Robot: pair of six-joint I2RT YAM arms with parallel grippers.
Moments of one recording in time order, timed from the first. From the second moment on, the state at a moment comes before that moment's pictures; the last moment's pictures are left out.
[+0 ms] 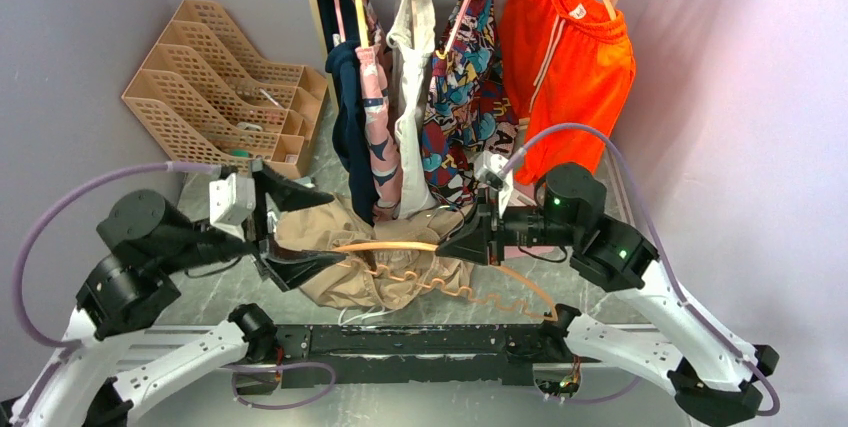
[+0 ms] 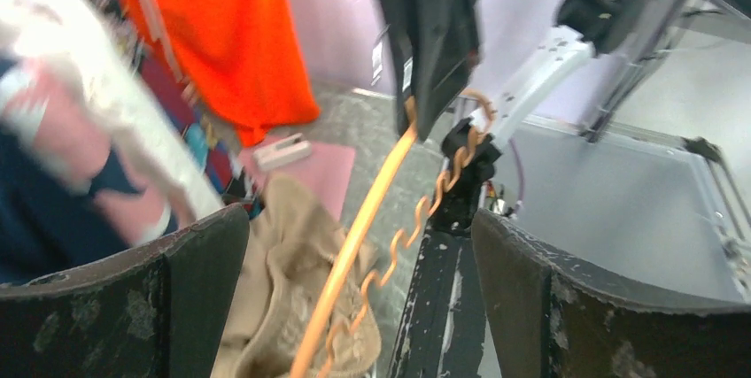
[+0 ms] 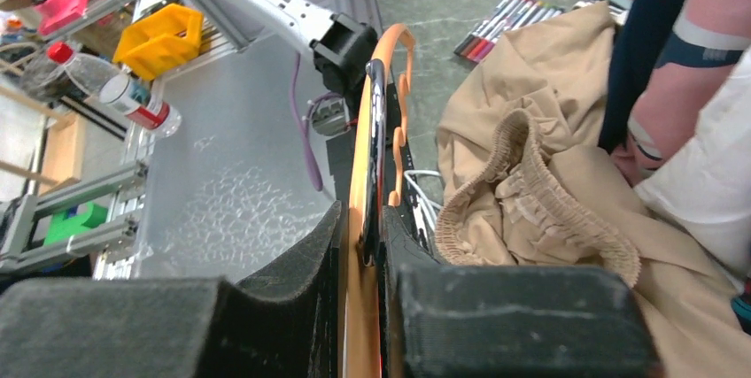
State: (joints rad) left arm -0.78 0.54 1.12 -0.53 0.44 -0.13; right arm 0.84 0.77 1.09 -0.54 -0.61 0.19
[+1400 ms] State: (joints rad) left arm -0.78 0.92 1.21 -0.64 0.82 0.15; right arm 0.84 0.96 1.21 -0.42 -0.78 0.08
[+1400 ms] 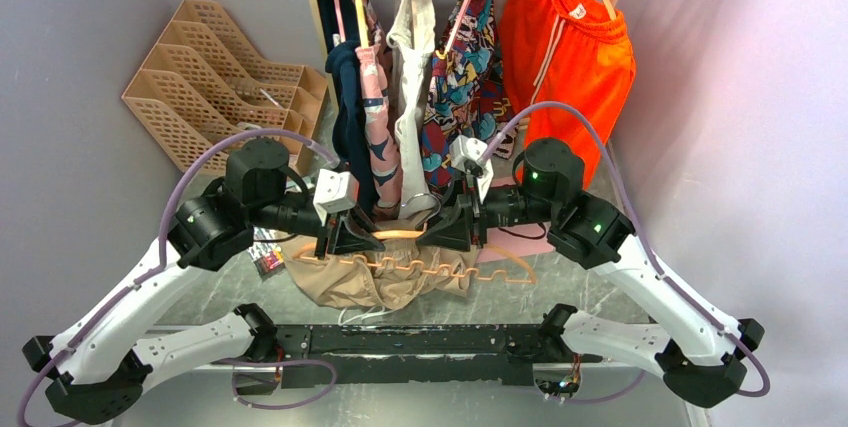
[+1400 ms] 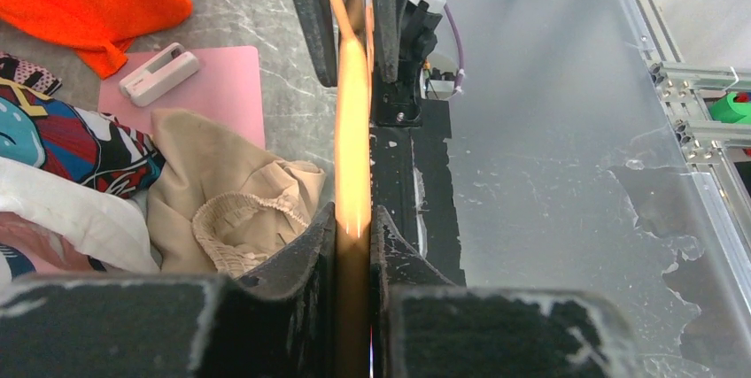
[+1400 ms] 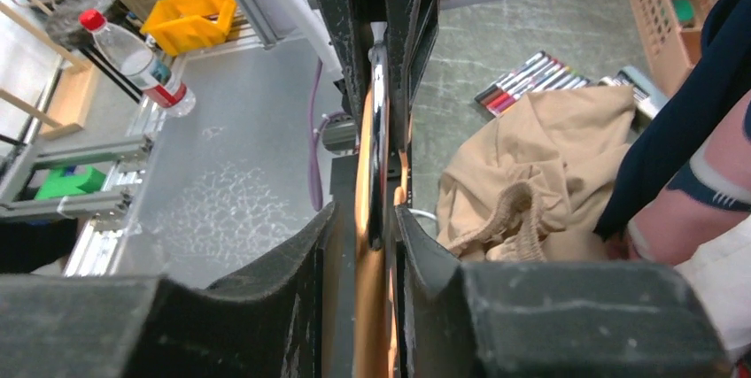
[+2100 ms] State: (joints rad) left arm -0.78 0.93 1.20 -0.61 0.84 0.14; right arm 0.84 0.96 1.15 -0.32 -0.80 0.18
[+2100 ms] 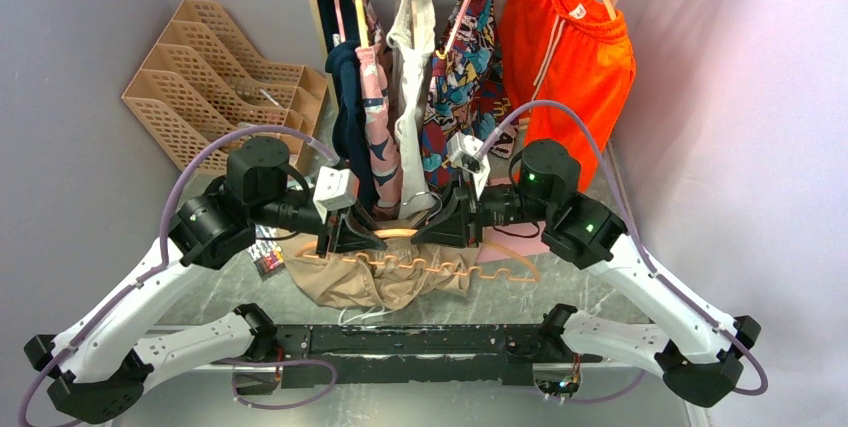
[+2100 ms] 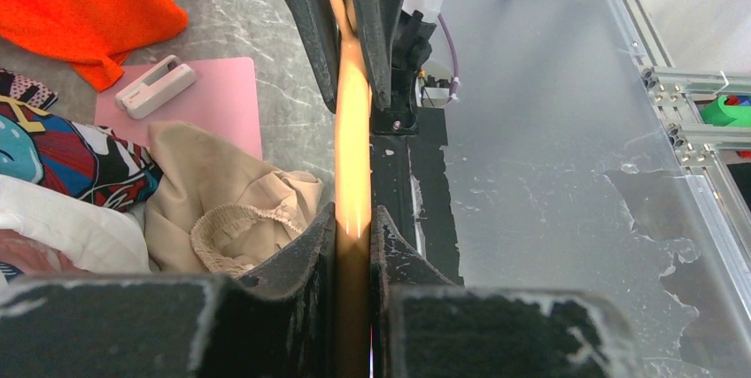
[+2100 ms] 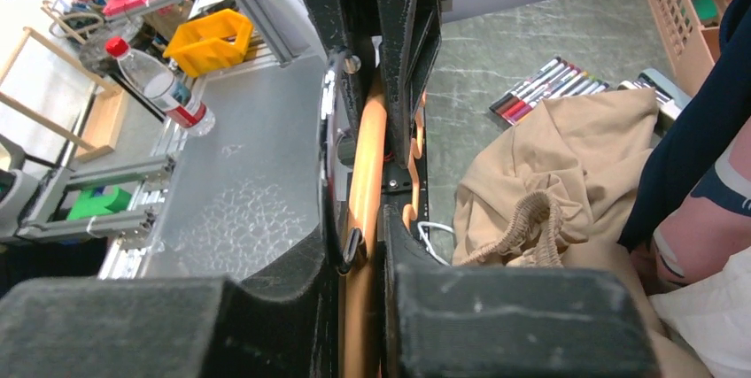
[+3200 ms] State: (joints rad) left arm -0.78 0.51 0.77 -0.74 -0.19 -0.75; right arm 0.85 0.71 1.05 -0.61 -0.34 0.24
